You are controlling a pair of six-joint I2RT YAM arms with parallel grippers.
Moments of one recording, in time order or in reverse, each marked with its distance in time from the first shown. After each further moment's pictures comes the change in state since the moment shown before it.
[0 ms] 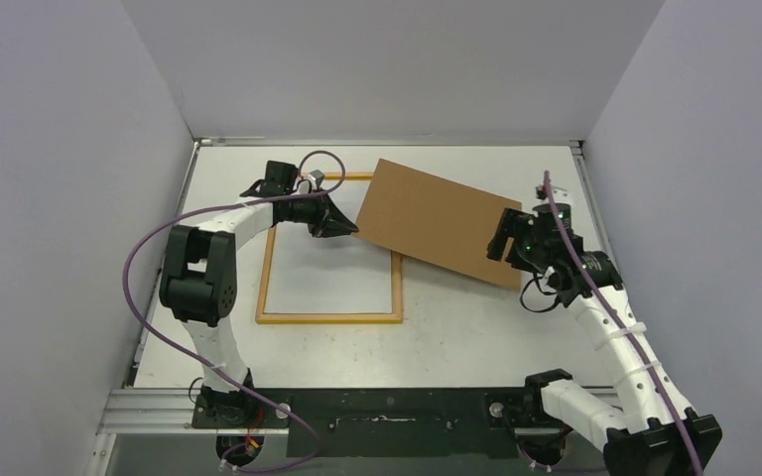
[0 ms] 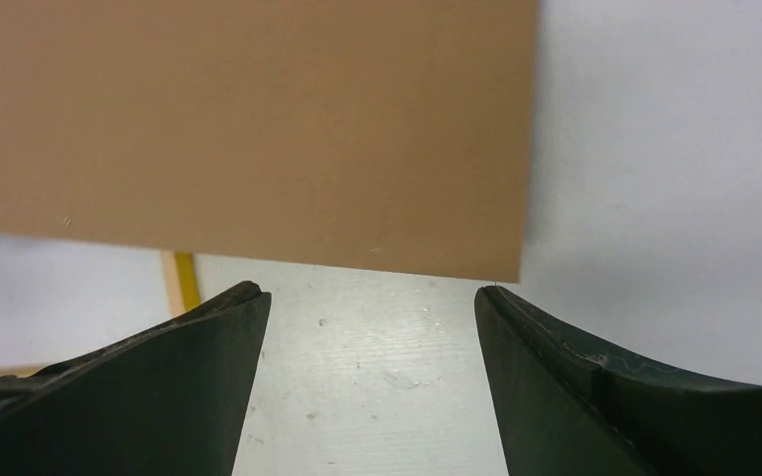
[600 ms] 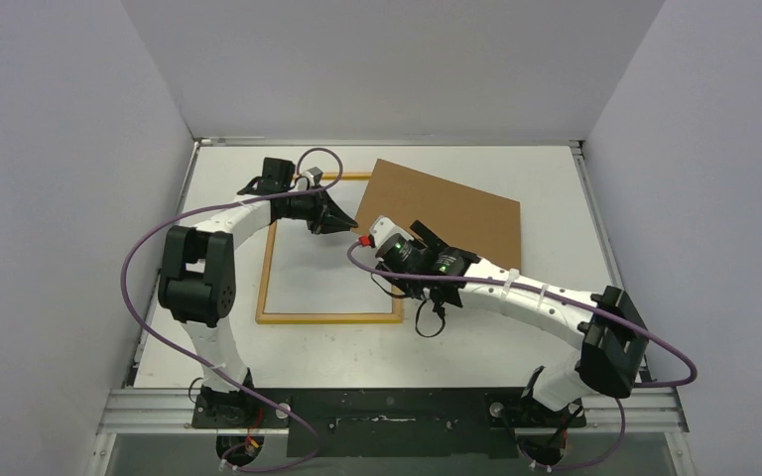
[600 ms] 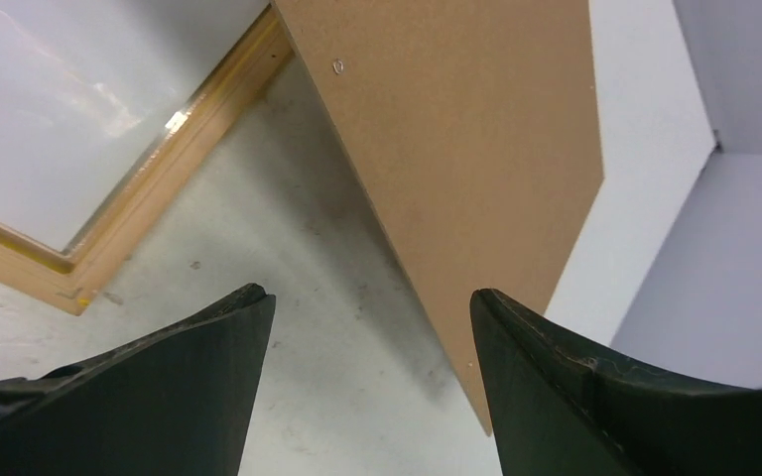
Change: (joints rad) left arm 0.014 -0.005 0.022 -0.007 0.043 -0.056; right arm 0.835 0.492 0.202 0.113 0.504 -0.546
